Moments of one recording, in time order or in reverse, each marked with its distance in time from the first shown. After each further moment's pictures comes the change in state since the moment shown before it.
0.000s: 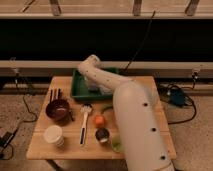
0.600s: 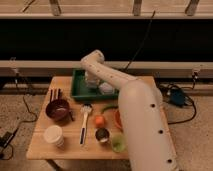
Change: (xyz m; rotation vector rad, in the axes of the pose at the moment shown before) arm 0.008 -0.007 -0.034 0.100 -0.032 0.074
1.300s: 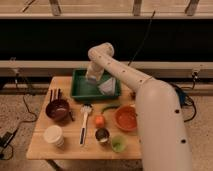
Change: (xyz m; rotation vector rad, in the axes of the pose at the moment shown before) arm -0.008 0.005 -0.072 0.161 -0.062 0.062
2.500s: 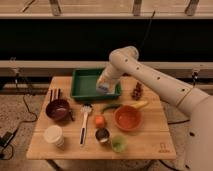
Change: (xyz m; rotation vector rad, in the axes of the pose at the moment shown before) arm -0.079 0.077 -0.084 0.041 -0.100 0.098
